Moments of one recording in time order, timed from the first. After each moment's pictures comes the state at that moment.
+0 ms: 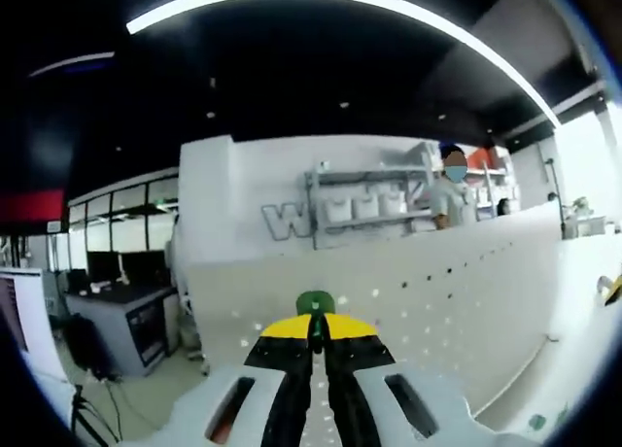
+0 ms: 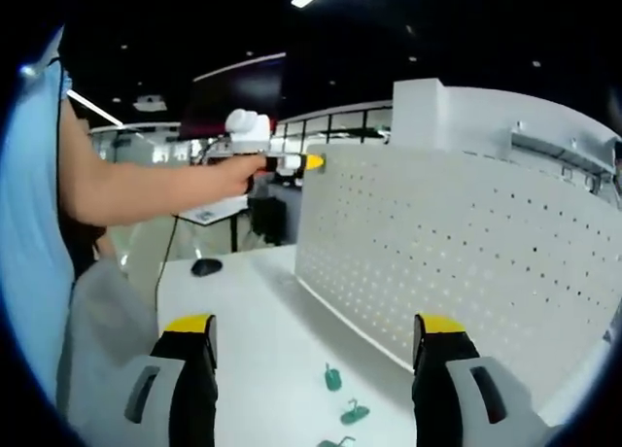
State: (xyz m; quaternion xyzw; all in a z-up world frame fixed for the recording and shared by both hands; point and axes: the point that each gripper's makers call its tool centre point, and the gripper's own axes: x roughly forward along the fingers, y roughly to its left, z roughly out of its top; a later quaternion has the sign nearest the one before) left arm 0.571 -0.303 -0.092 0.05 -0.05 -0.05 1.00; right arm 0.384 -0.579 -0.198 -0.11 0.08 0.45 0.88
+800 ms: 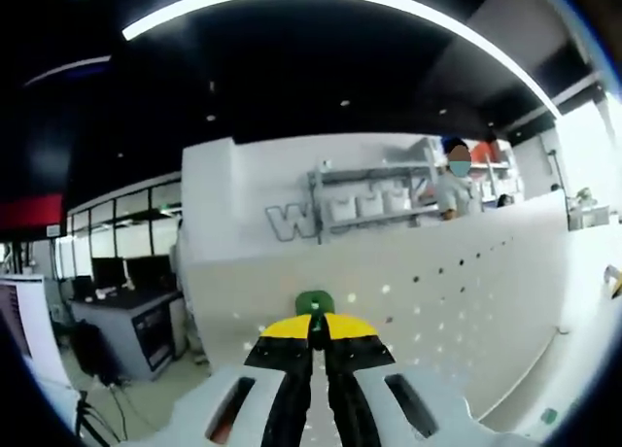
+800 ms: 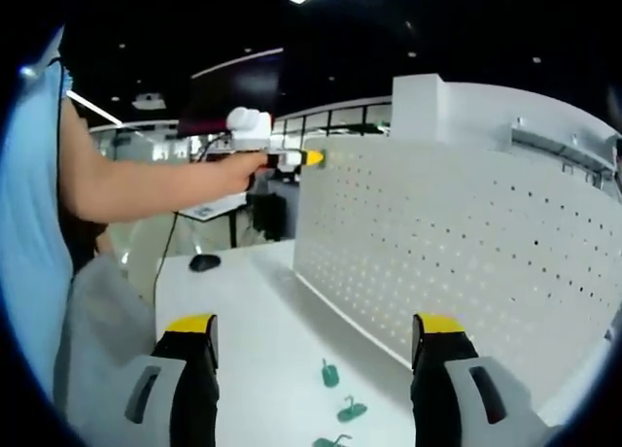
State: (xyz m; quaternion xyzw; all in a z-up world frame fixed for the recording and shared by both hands) left arm 0.582 -0.298 -0.095 0.07 -0.05 -0.04 1.00; right arm 0.391 -0.581 -0.206 -0.12 0.09 0.45 0.88
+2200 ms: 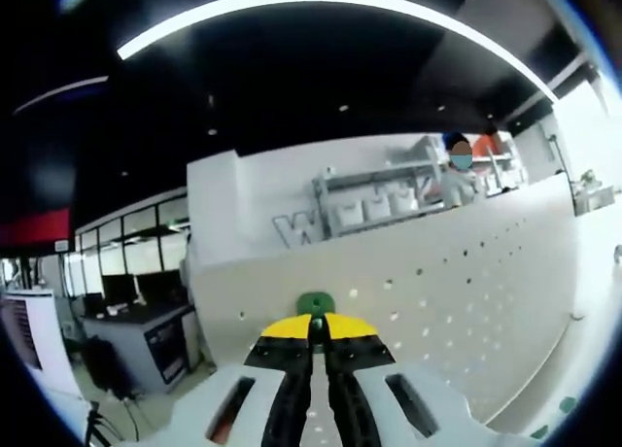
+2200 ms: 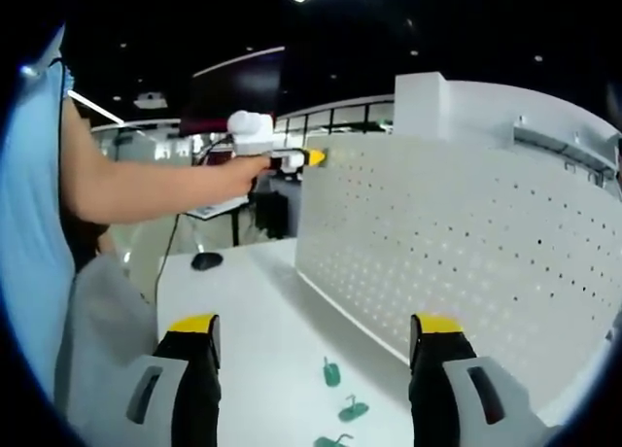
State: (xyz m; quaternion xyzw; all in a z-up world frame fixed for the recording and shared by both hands) left arm 0.579 -0.297 -0.095 0.09 -0.08 -0.02 0.99; right arm 0.390 -0.581 -0.208 -0.12 0.10 0.46 0.88
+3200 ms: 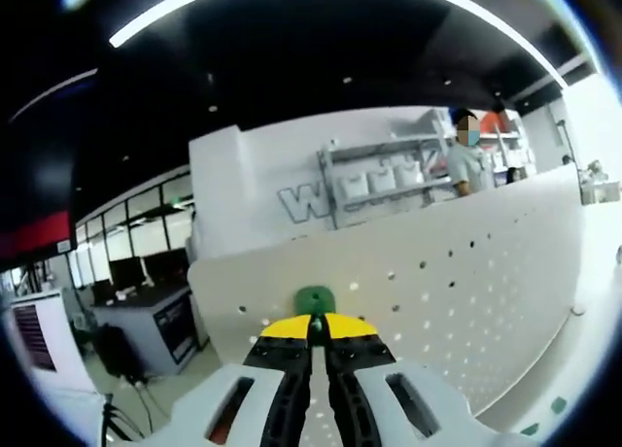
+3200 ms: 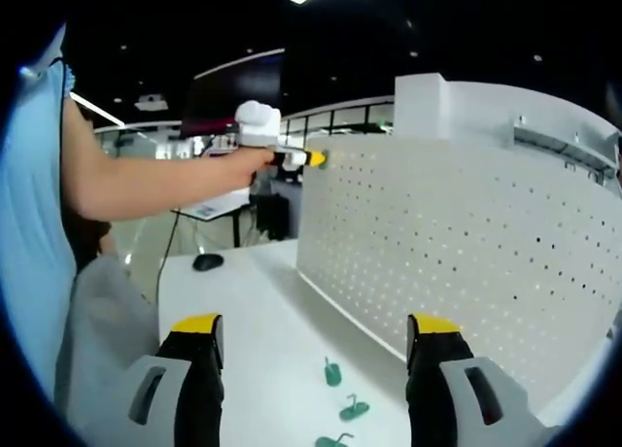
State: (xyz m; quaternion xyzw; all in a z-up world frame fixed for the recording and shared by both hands) left arm 0.580 -0.297 -0.101 0.10 -0.01 0.00 0.99; right arm 0.386 -0.584 -0.207 -0.11 0.09 0.46 0.88
